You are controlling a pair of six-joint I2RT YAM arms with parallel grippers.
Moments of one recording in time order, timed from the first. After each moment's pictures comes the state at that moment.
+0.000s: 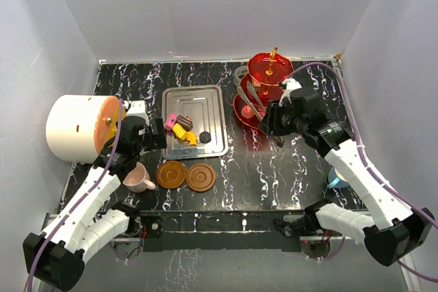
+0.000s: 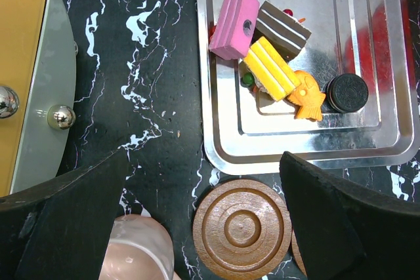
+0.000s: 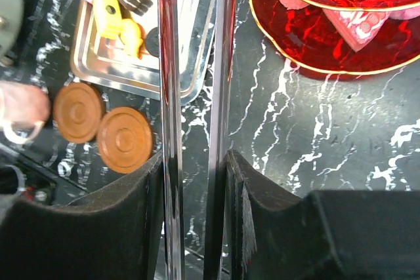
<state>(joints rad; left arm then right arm) -0.38 0.86 0.70 -0.49 -0.30 -0.29 0.40 1.05 1.10 -0.68 -0.19 0.38</state>
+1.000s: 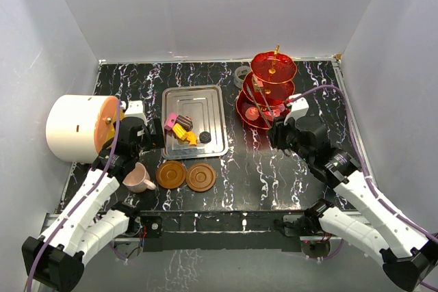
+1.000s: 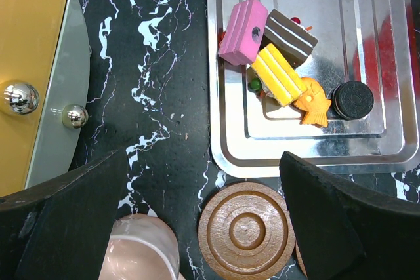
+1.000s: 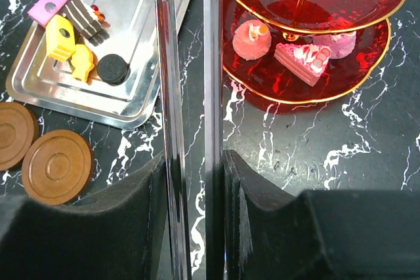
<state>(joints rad) -0.38 0.83 0.70 -0.50 -0.33 -0.29 0.59 0.77 0.81 -0.46 0.17 0.21</state>
